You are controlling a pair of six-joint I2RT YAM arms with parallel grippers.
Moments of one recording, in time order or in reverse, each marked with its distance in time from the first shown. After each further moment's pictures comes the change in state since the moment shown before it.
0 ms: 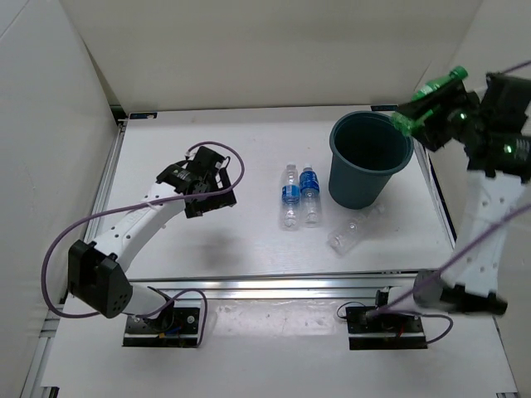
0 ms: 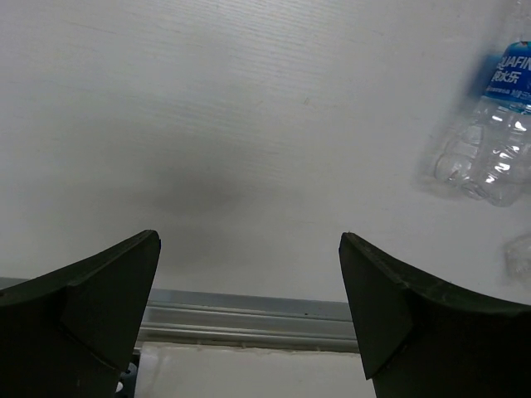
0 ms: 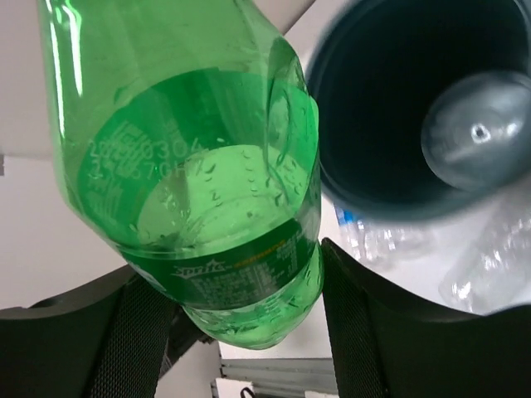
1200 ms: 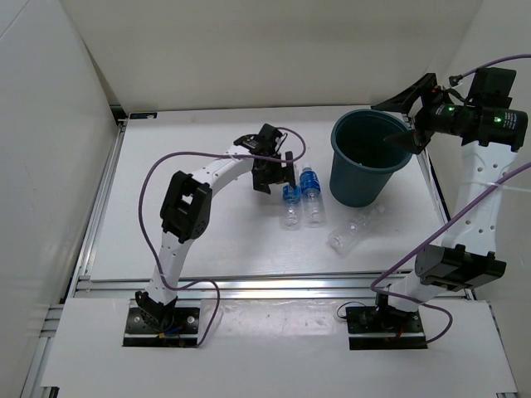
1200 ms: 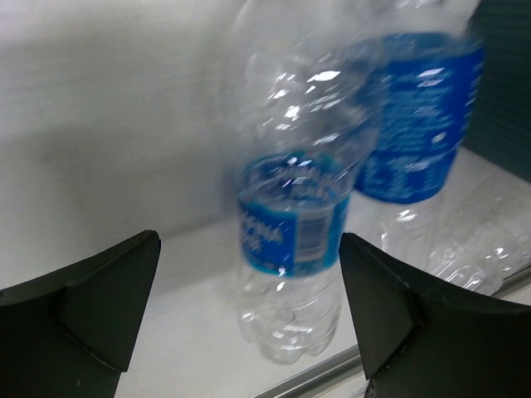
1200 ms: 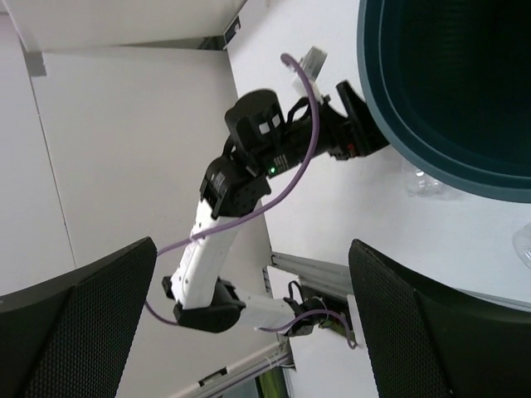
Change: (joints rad) left arm -0.084 0.868 0.681 0.189 0.421 0.110; right arm 0.006 0.274 0.141 -0.086 -0.368 -0.022
